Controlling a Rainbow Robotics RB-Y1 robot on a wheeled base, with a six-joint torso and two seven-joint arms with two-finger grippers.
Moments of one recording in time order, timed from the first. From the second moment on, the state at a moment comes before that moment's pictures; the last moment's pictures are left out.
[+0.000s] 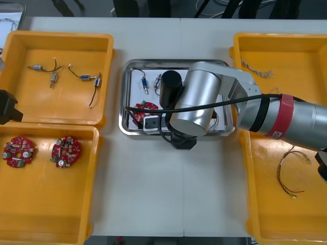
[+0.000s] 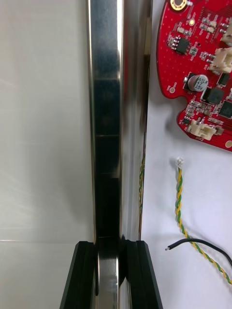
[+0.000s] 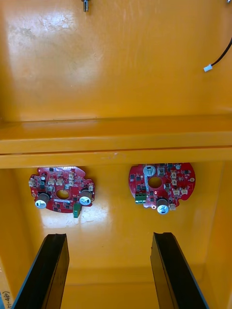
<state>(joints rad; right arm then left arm) -1.07 -0.53 1.08 -1.60 -0.81 1.41 1.90 -0.33 0.93 0.21 -2.10 0.95 1.91 -1.22</state>
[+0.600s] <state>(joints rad) -1.18 -0.52 1.05 -1.33 -0.89 1.34 2.12 -0.33 0.93 0.21 -2.10 0.95 1.91 -1.22</state>
